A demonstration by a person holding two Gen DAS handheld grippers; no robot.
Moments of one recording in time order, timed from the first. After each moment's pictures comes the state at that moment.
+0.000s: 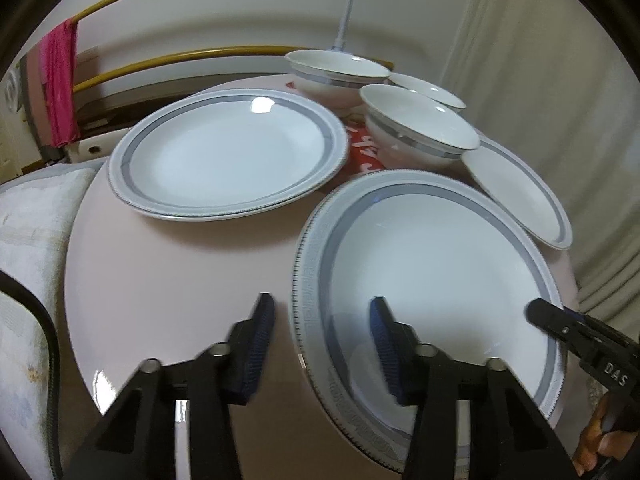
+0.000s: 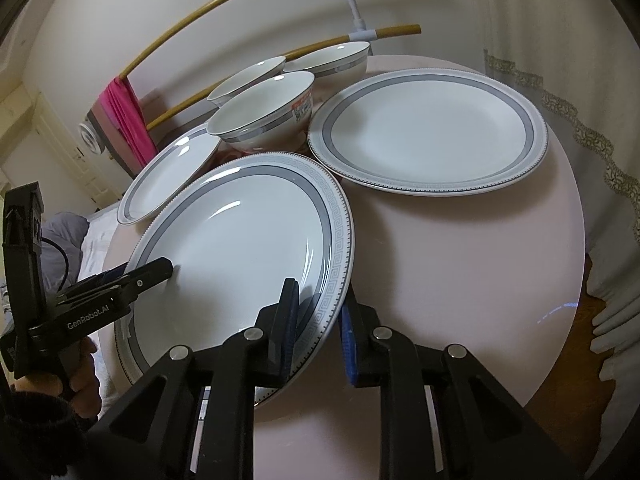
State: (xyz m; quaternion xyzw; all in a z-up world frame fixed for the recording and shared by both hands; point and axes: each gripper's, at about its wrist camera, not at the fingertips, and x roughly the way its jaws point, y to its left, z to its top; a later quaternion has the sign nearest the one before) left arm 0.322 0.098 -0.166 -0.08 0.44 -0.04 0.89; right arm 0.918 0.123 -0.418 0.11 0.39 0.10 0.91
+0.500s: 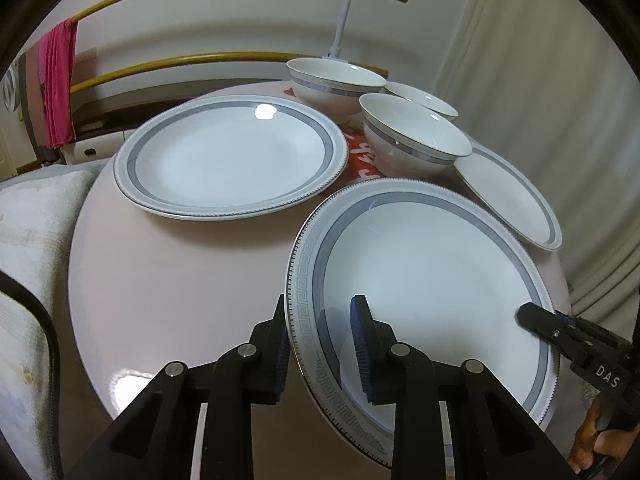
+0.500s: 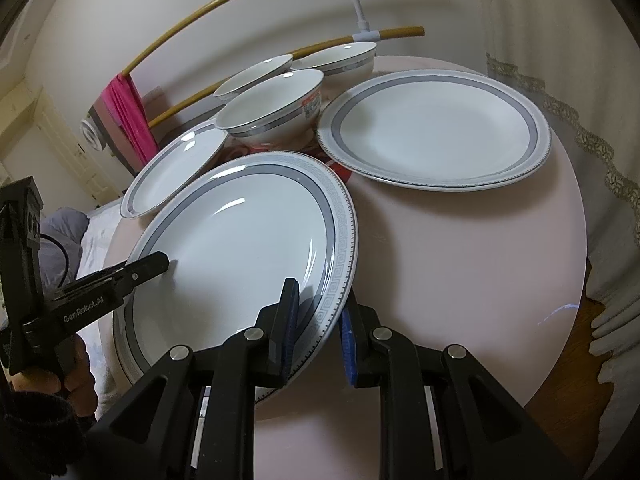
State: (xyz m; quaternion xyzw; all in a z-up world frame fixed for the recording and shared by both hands) left arm 0.312 0.107 -0.162 -0.08 0.43 -0.04 0.90; right arm 0.915 0.132 -0.418 0.10 0.39 0.10 0.91
